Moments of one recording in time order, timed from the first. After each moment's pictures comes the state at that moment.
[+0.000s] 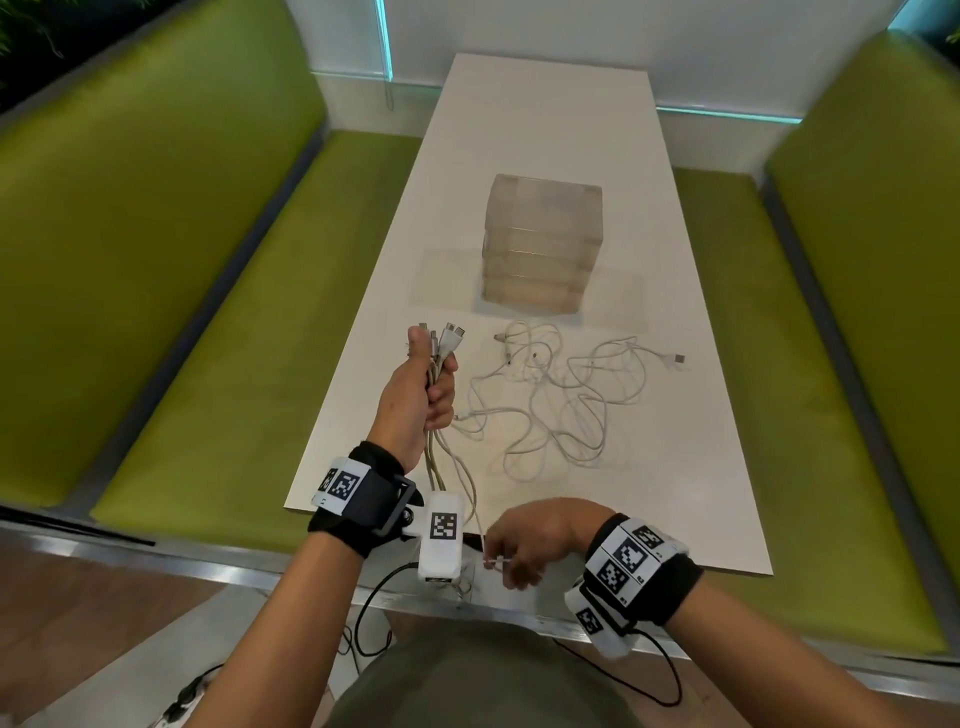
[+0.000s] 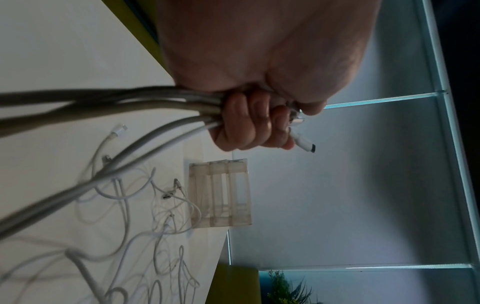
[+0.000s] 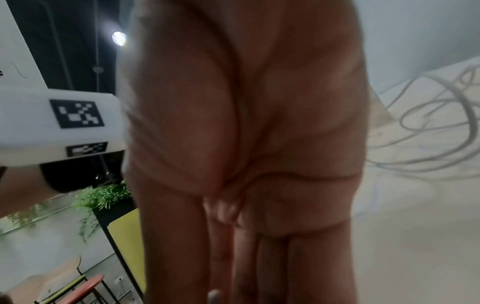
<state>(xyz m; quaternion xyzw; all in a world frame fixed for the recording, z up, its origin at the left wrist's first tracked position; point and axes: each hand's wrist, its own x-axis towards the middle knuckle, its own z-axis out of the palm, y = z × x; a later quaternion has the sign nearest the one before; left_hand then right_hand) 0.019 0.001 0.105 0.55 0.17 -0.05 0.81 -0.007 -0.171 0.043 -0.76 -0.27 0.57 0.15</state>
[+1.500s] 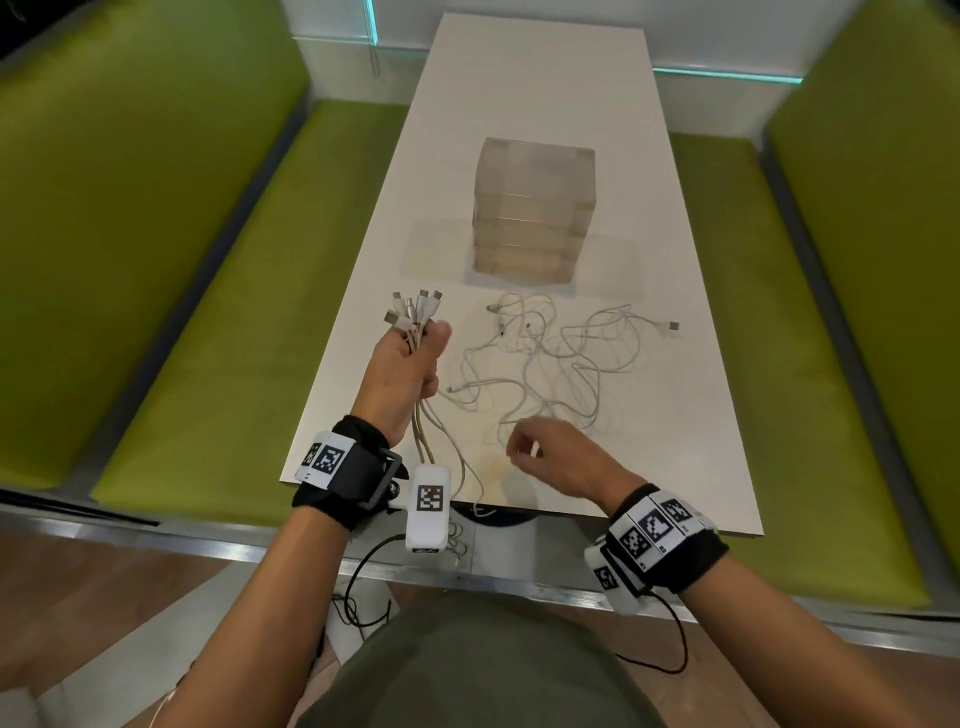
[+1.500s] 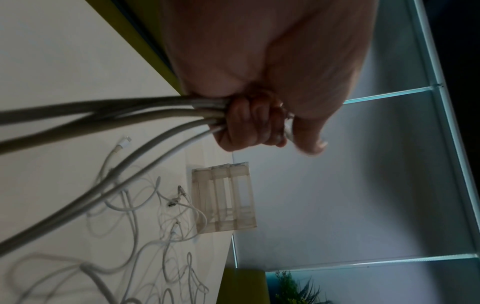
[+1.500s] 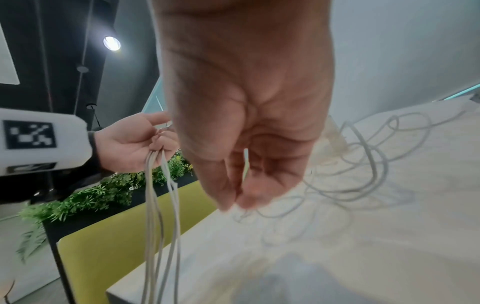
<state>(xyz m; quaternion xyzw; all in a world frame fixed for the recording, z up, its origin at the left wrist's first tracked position) 0.012 0.005 0.096 0.63 0.14 0.00 0.76 0.007 -0.206 0.037 -0.90 -0.21 0.25 0.31</state>
